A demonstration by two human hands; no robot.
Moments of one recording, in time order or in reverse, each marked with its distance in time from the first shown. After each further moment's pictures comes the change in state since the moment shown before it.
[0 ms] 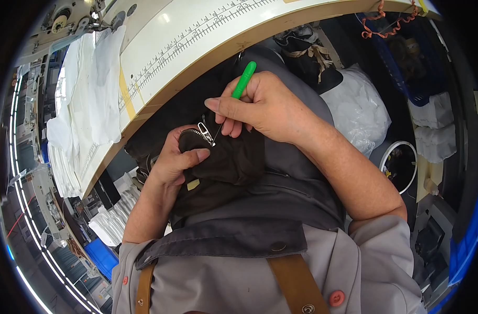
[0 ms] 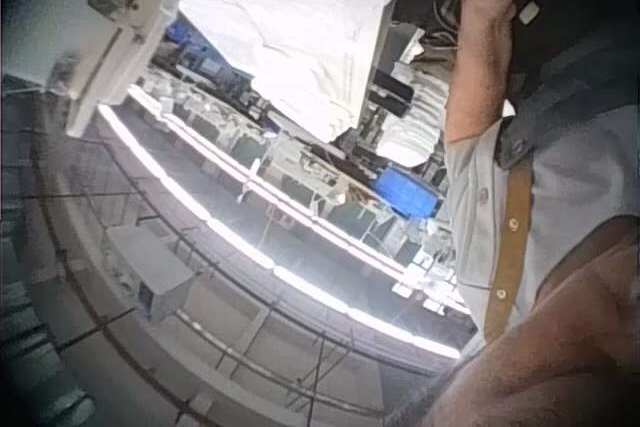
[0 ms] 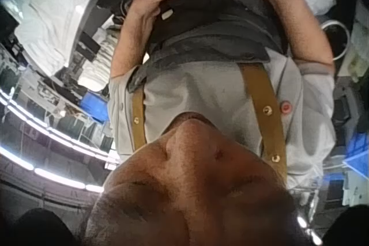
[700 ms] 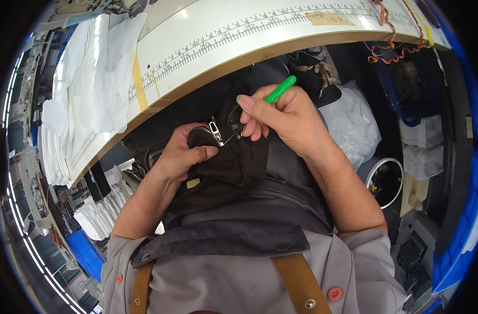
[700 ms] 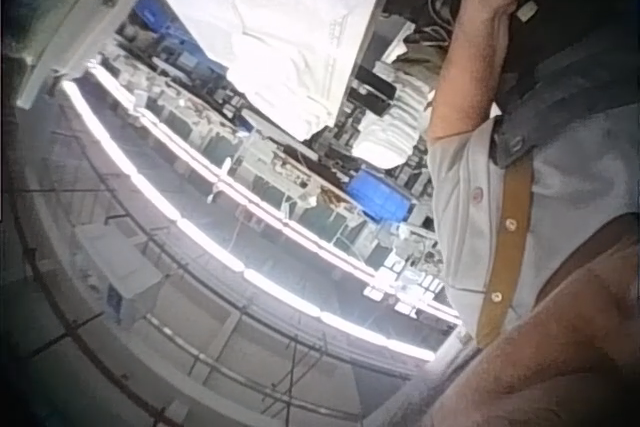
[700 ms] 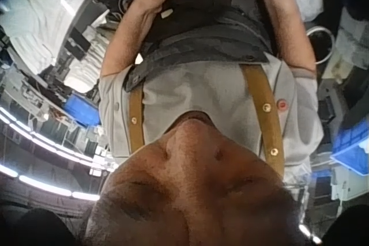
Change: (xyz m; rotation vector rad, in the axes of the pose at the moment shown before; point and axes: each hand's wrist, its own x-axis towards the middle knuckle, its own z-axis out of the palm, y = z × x) left_hand 0.006 -0.007 -0.009 -0.038 -0.074 -0.006; right_hand -0.011 0.002 -0.003 0.067 0.110 -0.045
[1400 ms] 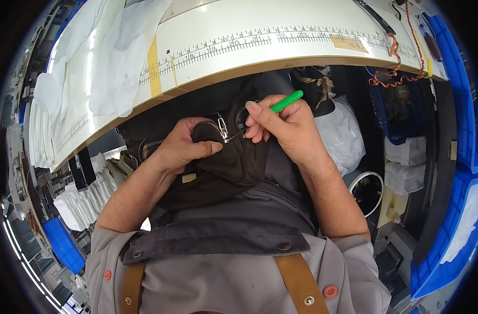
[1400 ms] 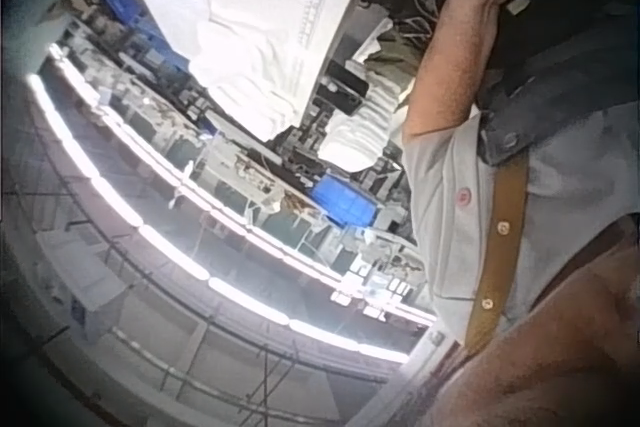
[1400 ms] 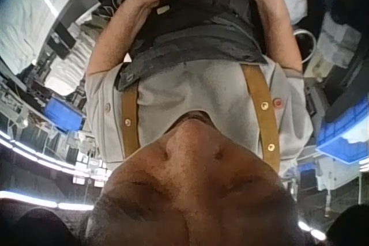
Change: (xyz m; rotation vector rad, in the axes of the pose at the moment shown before) left_hand 0.001 0.002 -0.002 -0.048 -0.032 -0.001; right_hand 0.002 0.006 0.008 -0.012 0.023 -0.013
